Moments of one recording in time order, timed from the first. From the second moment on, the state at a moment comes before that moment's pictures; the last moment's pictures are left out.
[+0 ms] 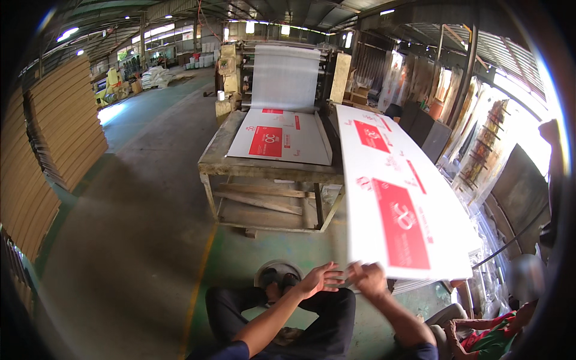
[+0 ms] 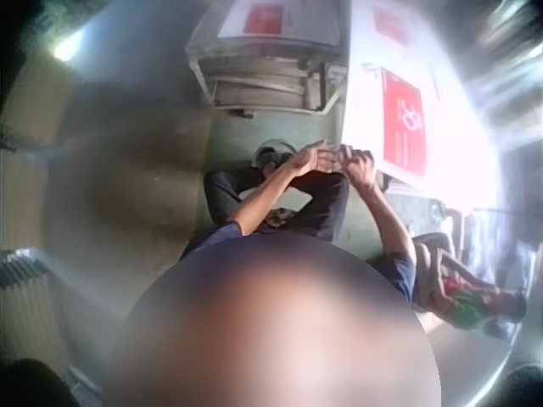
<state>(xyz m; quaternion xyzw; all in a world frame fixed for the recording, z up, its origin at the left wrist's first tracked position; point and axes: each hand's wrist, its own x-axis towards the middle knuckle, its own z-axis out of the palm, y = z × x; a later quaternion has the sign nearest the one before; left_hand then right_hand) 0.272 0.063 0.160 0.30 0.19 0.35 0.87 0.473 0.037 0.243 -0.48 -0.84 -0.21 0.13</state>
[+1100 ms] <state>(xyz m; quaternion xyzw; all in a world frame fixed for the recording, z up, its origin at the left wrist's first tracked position) -0.134 -0.213 0.123 0.24 0.60 0.54 0.54 0.523 -0.040 0.149 -0.76 -0.56 0.28 0.20</state>
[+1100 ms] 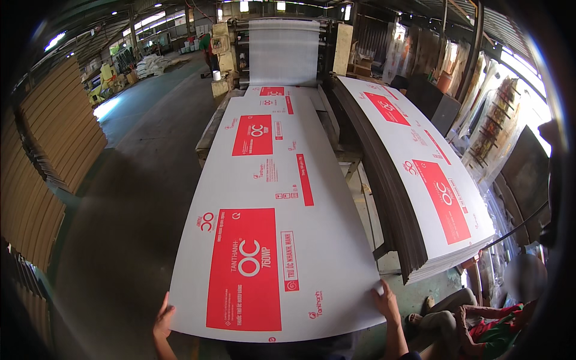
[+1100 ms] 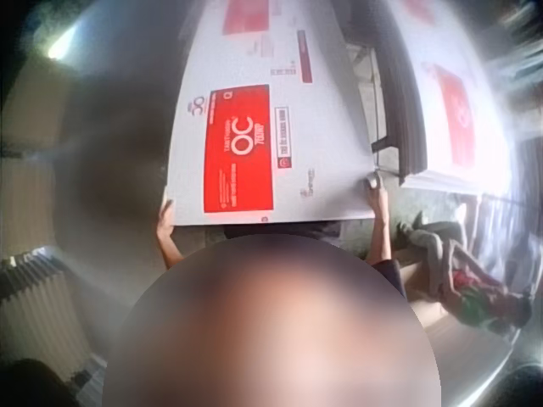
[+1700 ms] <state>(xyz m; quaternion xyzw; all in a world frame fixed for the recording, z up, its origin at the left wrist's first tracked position) -0.109 -0.271 0.126 0.24 0.65 0.54 0.49 0.551 -0.168 0.125 -0.73 -0.50 0.36 0.29</state>
